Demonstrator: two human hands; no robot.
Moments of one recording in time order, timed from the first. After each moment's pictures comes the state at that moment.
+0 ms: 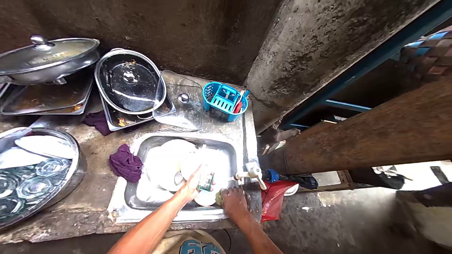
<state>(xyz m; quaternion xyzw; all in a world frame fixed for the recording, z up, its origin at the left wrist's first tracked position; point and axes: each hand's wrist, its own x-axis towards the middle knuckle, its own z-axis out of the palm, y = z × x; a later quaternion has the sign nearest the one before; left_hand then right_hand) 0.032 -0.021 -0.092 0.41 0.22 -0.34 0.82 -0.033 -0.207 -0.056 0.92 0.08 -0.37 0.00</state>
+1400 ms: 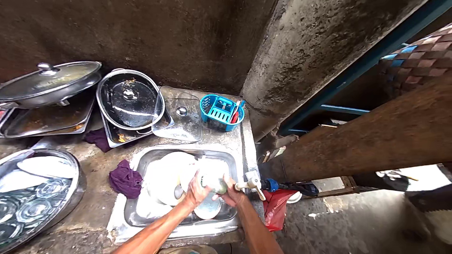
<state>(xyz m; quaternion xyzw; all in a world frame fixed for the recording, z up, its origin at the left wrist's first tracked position) 0.034 -0.020 -0.069 0.84 -0.06 -0.01 0.54 0.030 -0.200 -0.048 0.47 -0.12 -0.28 -0.83</state>
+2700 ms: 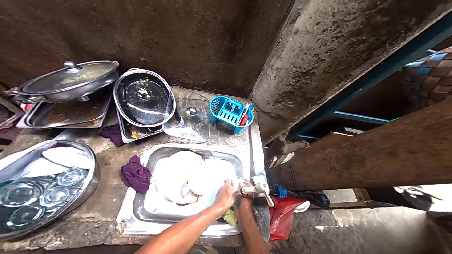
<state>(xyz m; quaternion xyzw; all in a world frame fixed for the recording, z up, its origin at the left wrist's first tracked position) 0.036 -0.106 -0.047 0.85 0.00 -0.31 0.43 -0.006 -0.192 -0.086 0.57 -0.28 0.09 -0.77</state>
